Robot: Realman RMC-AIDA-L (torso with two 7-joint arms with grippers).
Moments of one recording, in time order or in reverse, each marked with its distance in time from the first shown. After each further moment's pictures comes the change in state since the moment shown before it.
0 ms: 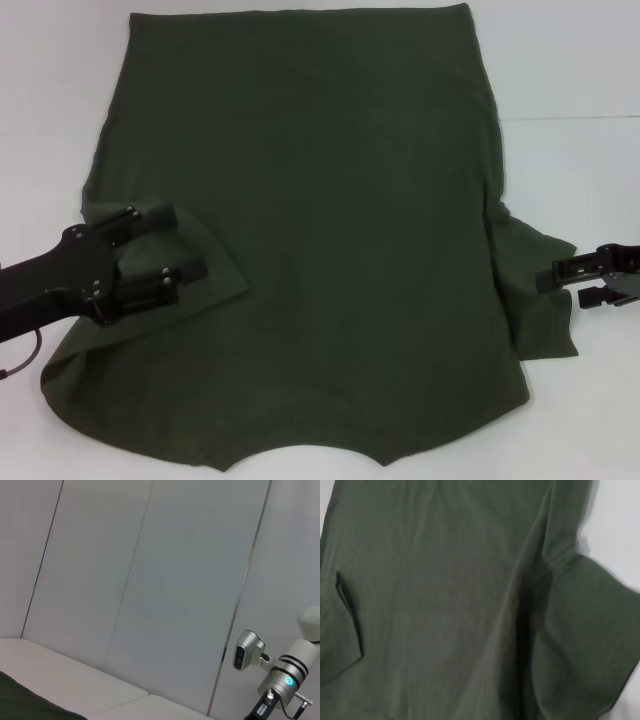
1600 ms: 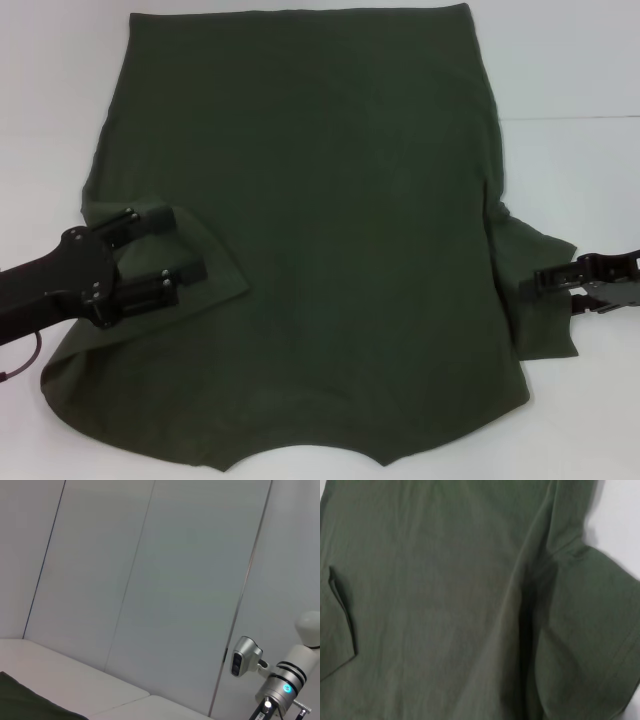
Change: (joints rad) left arm 0.006 -0.004 -0.004 0.002 0.000 0.000 0.006; right arm 0.021 0.016 -0.008 0.062 -0.006 0.062 -0.019
